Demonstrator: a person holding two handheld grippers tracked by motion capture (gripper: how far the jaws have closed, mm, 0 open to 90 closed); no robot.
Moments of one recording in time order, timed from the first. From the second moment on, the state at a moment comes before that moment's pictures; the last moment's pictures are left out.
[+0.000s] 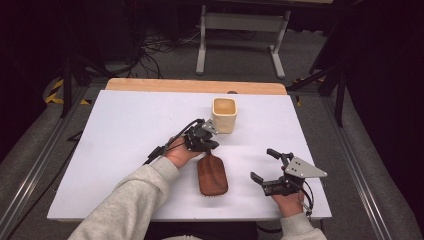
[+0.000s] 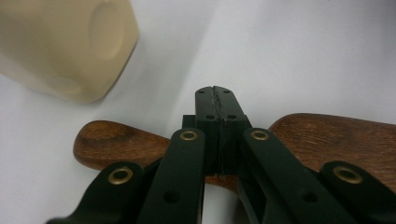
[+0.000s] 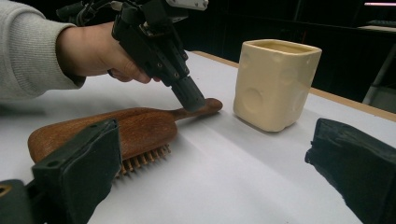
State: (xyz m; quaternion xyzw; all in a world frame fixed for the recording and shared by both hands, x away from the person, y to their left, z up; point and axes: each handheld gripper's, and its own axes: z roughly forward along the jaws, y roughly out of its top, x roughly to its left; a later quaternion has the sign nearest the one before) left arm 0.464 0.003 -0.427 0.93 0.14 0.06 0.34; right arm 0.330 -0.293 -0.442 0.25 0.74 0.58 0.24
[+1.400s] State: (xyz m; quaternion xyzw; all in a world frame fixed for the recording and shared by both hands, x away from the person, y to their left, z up) left arm 0.455 0.039 -0.431 0.96 0.13 0.03 0.23; right arm 0.332 -0.291 -0.443 0.24 0.74 0.58 0.23
